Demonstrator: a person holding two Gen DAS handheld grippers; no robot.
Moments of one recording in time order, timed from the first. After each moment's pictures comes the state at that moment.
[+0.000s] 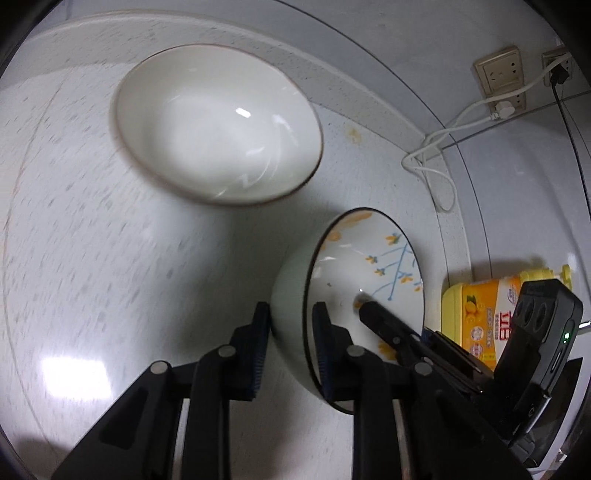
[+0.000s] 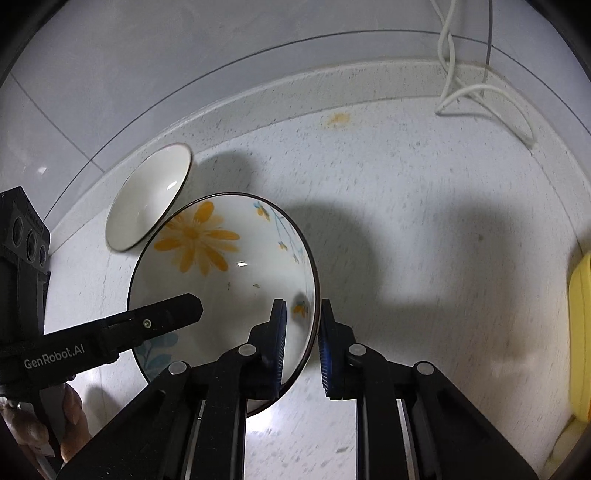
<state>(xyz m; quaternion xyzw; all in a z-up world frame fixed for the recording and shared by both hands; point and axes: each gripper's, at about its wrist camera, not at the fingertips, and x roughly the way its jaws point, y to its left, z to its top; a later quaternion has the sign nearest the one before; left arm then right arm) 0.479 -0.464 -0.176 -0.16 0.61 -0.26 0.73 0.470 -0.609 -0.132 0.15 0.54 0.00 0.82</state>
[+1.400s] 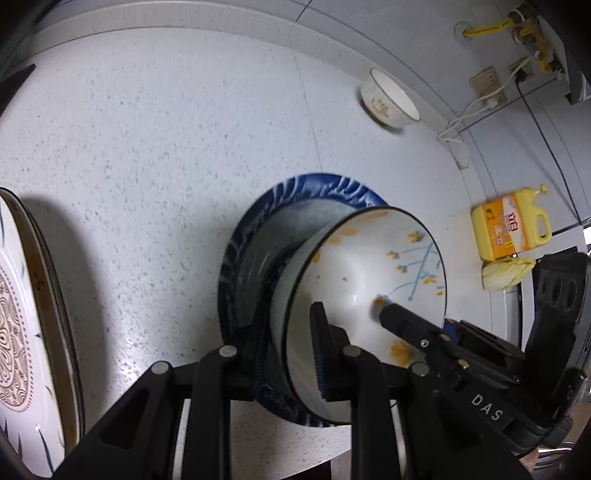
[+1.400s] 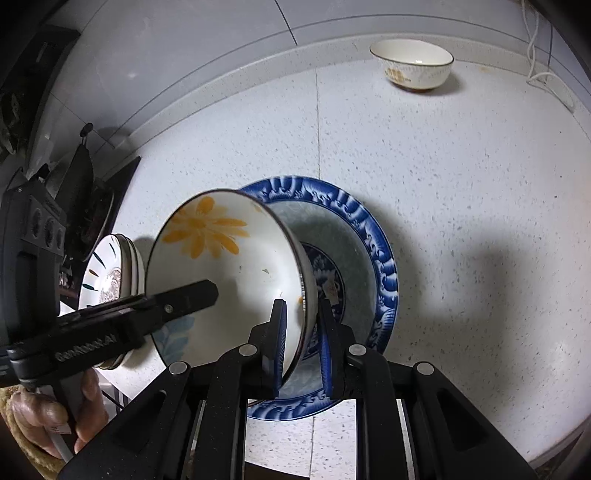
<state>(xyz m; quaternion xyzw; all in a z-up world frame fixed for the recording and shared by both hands) 0.305 -0.187 -0.164 -0.13 0.60 -0.22 0.76 0.313 -0.357 -0.110 0.14 0.57 0.09 0.80</state>
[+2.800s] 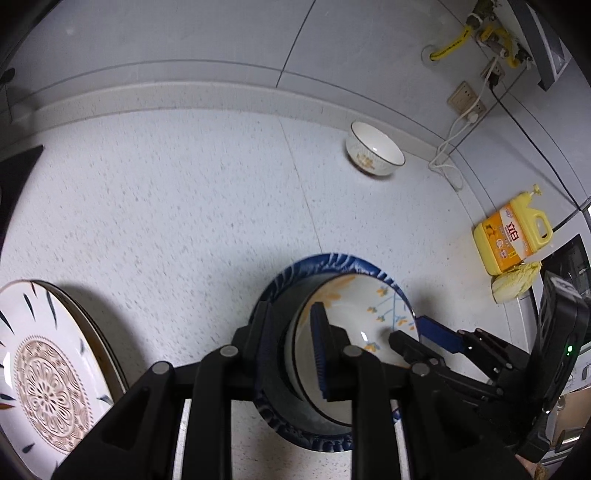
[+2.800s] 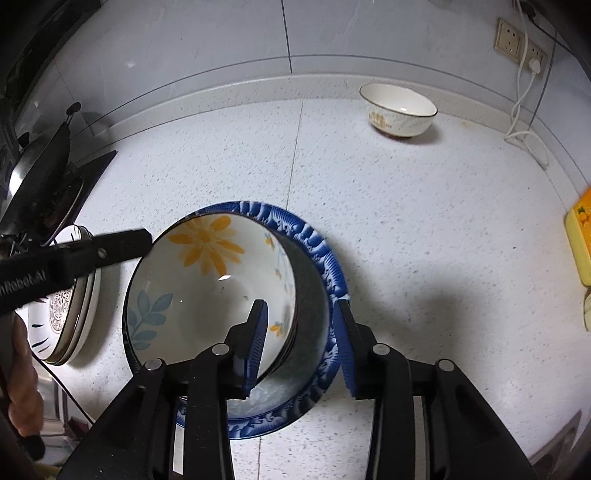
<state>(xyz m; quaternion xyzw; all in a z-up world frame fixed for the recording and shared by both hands) 0.317 -0.182 -0.109 -0.07 0.51 -0.21 0.83 0.308 -0.350 -0.097 0.03 0.52 0.04 0.85</state>
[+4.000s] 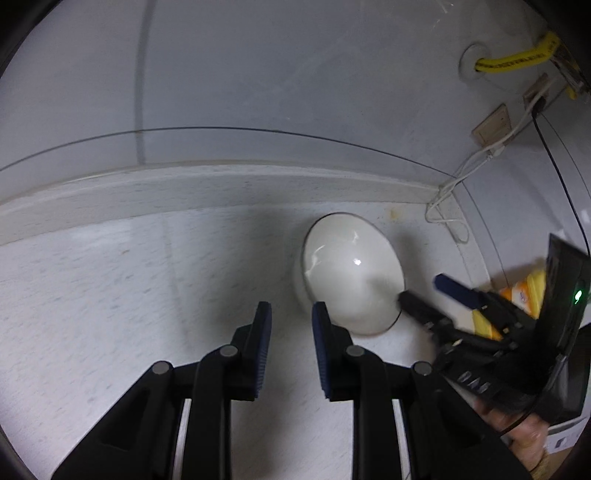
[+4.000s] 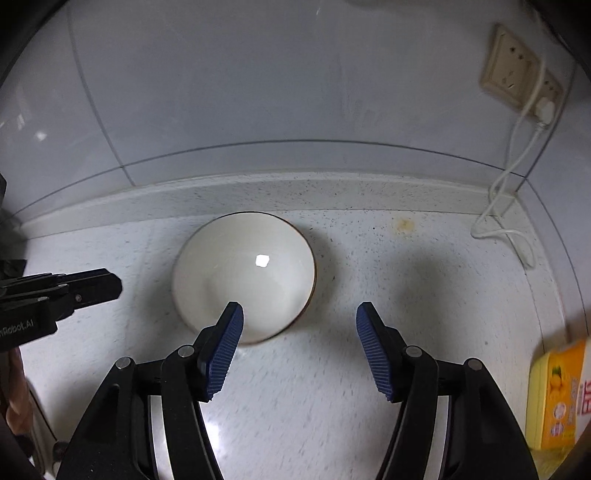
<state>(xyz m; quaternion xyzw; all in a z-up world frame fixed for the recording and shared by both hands) 0.577 -0.350 -0.118 -0.08 0.53 -0.28 0.80 0.548 -0.507 -0.082 0.01 0.50 -0.04 0.86</state>
